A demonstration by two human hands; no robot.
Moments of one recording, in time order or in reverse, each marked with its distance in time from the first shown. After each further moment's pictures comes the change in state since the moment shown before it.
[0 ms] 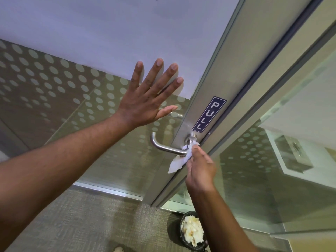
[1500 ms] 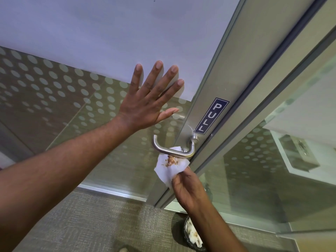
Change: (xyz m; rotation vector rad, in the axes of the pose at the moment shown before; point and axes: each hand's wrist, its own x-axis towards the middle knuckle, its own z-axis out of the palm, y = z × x) left_hand -0.002 0.000 0.001 0.024 0.006 0.008; right_hand -0.006 0.027 -0.016 0.542 -0.445 0.771
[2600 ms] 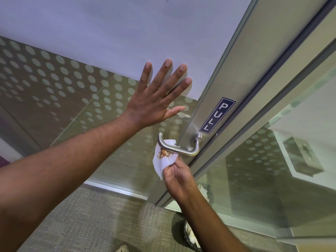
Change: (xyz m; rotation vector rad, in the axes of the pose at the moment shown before) left_hand 0.003 0.001 -0.006 -0.022 -0.045 -0.012; right_hand 0.023 0.025 0.013 -0.040 -0.023 -0.042
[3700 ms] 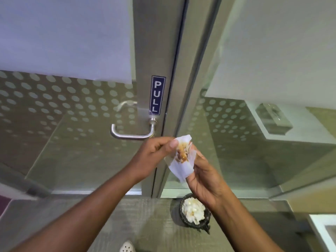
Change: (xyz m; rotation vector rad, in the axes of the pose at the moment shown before) left_hand -0.012 0.189 -0.120 -1.721 -0.679 -0.740; right_hand -0.146 -0.111 -0.039 -0.424 -0.237 -0.222
